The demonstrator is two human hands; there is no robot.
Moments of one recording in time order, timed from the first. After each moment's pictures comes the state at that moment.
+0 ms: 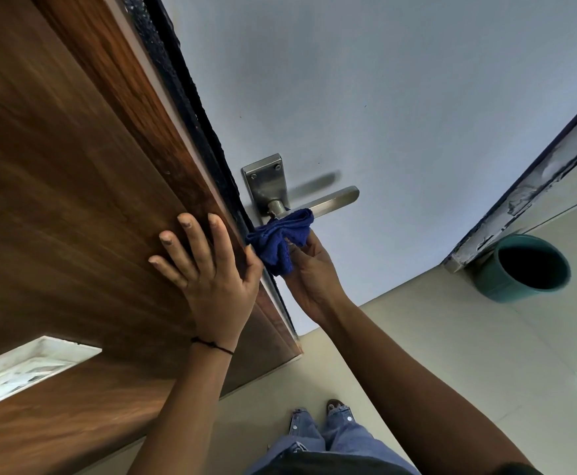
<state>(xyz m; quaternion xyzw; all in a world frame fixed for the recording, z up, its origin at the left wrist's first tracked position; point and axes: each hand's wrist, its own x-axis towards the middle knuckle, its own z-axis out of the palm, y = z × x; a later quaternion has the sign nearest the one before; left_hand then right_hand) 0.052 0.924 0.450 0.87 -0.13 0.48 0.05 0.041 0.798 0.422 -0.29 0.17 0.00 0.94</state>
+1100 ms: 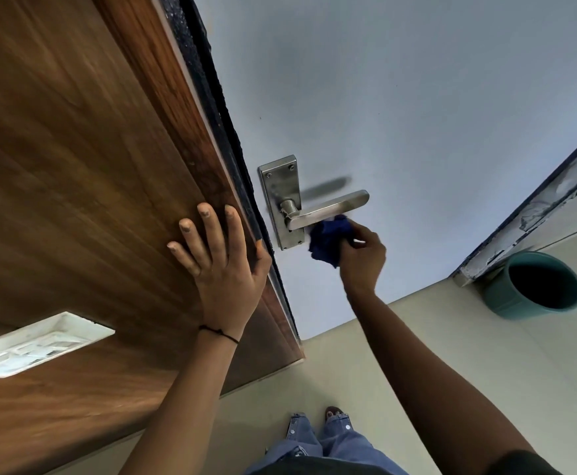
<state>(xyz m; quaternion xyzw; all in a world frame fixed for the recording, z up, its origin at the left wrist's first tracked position) 0.052 0.925 0.449 0.87 -0.12 0.47 0.03 0.046 0.748 0.404 -0.65 0.36 -0.21 0.64</state>
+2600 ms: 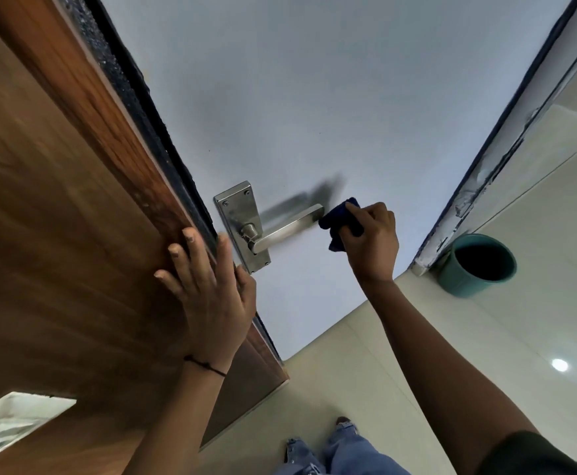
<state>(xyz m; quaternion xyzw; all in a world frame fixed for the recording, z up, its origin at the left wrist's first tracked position) 0.048 0.908 0.462 0.84 -0.23 0.47 0.11 0.030 0.683 0.432 -0.85 0.28 -0.34 0.31</state>
